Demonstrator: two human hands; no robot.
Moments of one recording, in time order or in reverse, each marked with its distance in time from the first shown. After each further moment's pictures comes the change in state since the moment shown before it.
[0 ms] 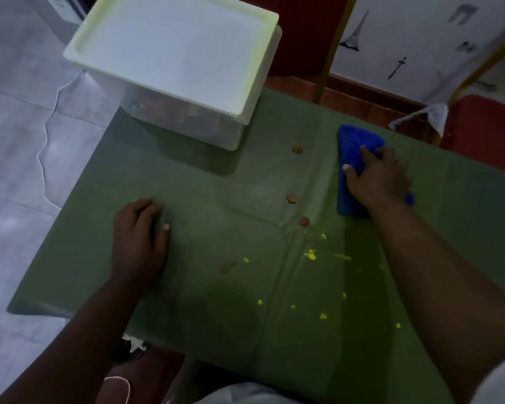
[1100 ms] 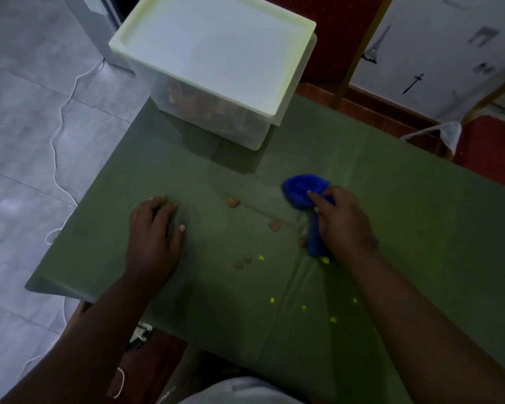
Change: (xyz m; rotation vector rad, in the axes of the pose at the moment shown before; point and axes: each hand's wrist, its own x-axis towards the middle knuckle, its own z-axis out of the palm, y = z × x) left_hand -0.017 -0.005 -0.009 -0.009 -0.008 -0.035; right_hand -0.088 -0.056 0.031 0.215 0.030 -0.369
